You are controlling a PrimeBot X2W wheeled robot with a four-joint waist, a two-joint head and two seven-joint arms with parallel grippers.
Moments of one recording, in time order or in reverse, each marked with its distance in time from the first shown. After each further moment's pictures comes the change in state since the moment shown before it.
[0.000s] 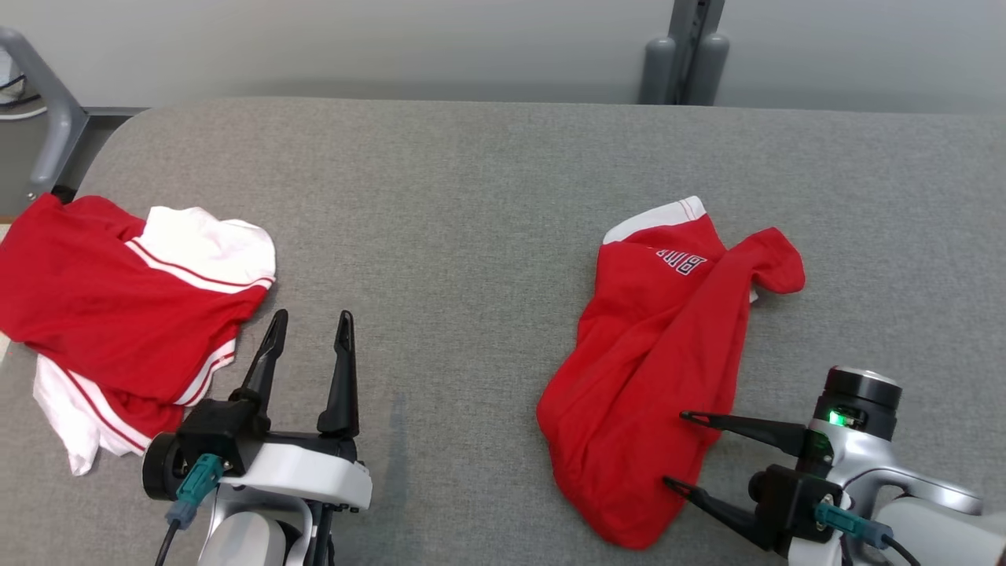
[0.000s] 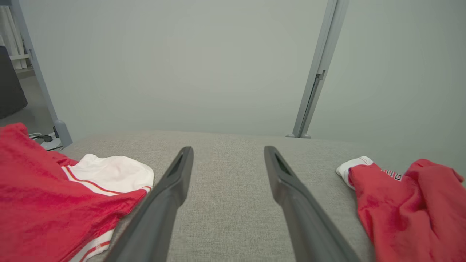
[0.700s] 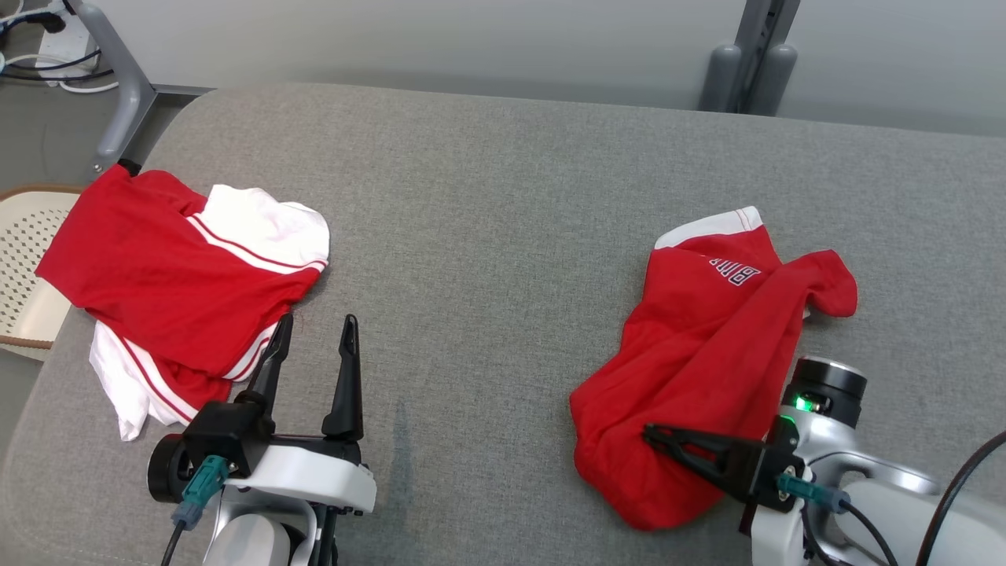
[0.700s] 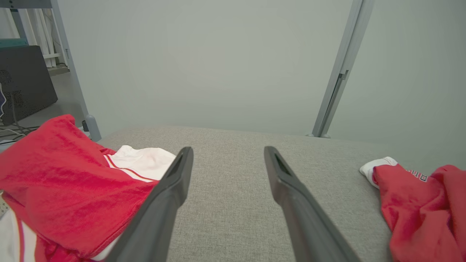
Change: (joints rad) left arm 0.001 0.001 -0.015 0.008 -0.006 0.004 0.000; right arm -0.041 0.124 0.051 0.140 0.079 0.000 0.000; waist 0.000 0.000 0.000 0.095
